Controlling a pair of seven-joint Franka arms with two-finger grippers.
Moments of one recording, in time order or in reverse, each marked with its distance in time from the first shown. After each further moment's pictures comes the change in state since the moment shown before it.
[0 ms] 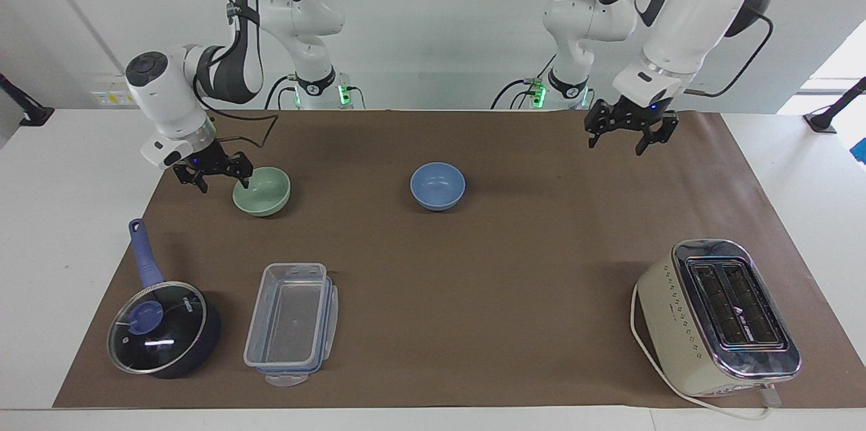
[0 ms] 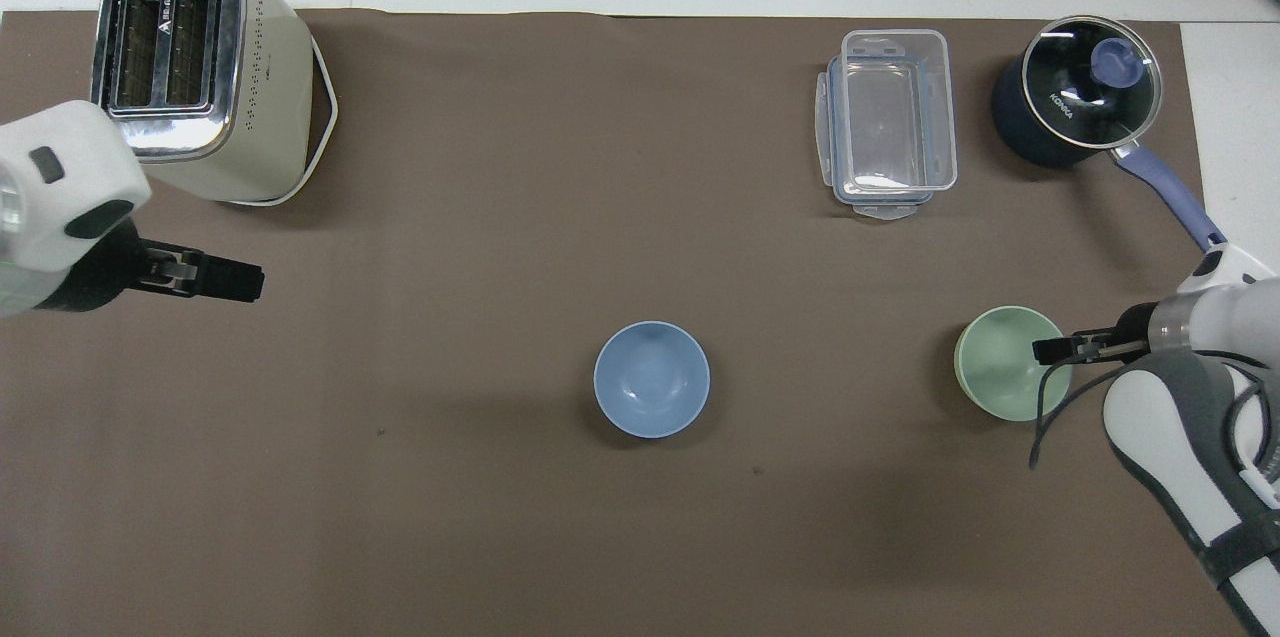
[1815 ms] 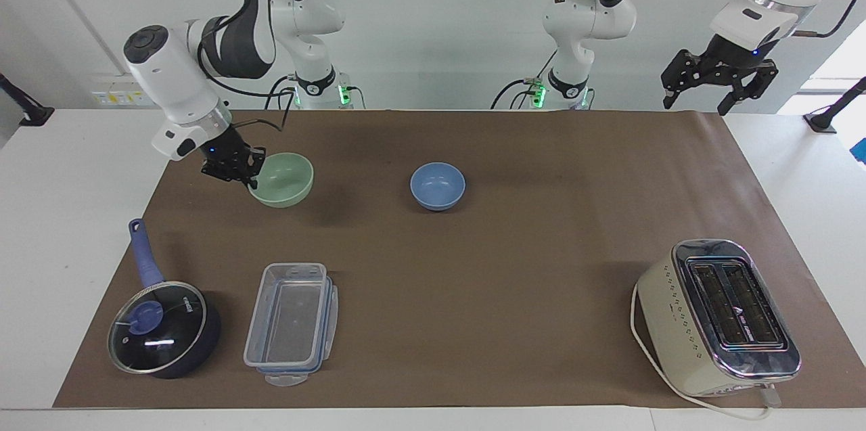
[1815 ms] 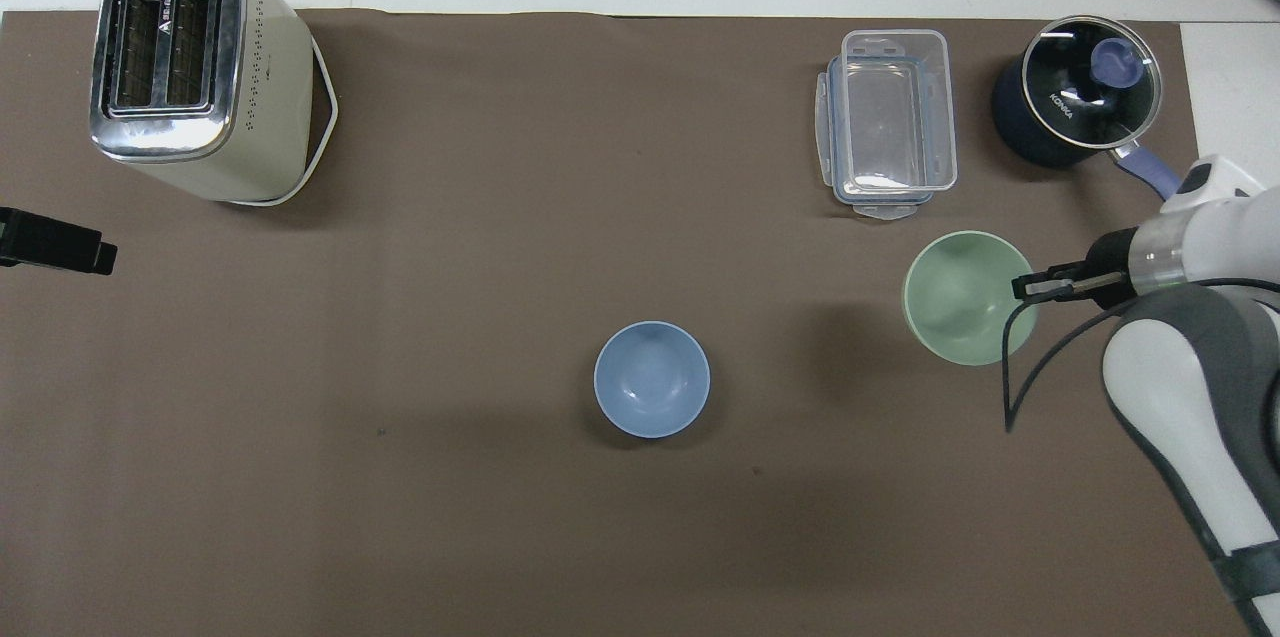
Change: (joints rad) left arm 0.099 0.100 0.000 0.297 0.023 -0.242 0.062; right arm 0.176 -0.014 0.026 0.279 0.107 -0.265 0.135
